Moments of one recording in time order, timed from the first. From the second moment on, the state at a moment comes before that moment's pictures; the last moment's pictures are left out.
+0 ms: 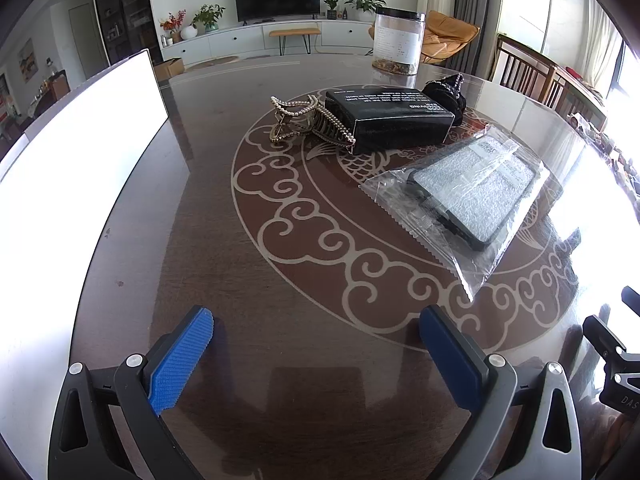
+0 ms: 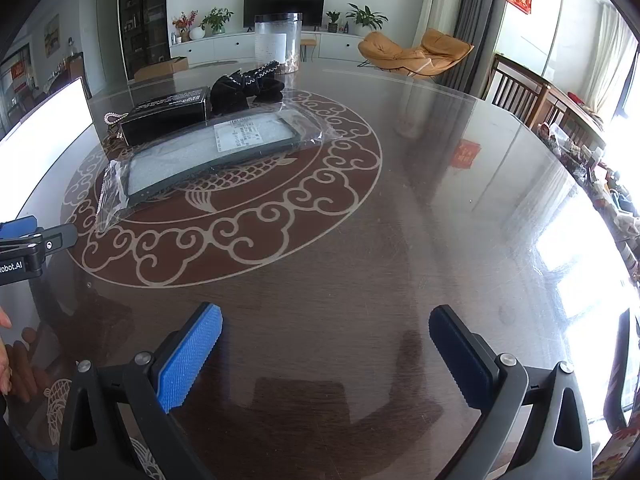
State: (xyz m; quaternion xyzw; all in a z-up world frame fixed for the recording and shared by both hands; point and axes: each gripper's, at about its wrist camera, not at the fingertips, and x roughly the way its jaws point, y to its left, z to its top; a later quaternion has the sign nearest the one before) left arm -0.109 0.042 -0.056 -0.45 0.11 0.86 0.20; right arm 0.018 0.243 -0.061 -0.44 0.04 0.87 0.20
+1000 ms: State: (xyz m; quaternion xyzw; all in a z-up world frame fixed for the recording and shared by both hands) left arm -0.102 0.047 -0.055 -0.44 0.14 0.87 0.18; right arm 0.017 0.253 -0.064 -0.44 0.09 0.87 0.18
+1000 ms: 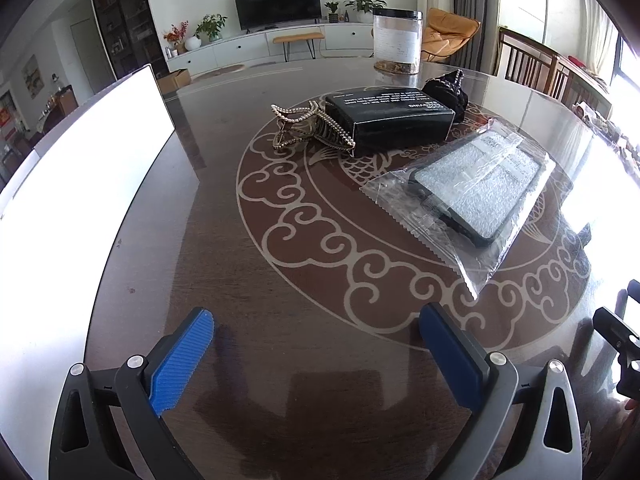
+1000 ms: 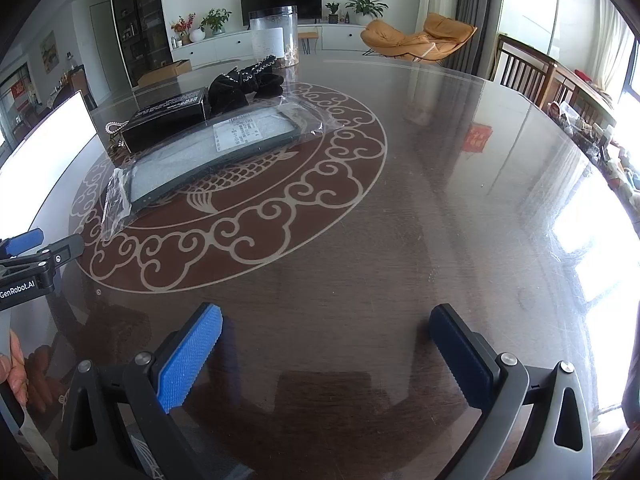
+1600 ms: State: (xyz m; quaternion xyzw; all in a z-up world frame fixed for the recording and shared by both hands) left arm -0.108 0.040 -0.056 -0.45 0.11 0.86 0.19; right arm 0.033 0.254 -0.063 -0.44 0.11 0.86 0.23
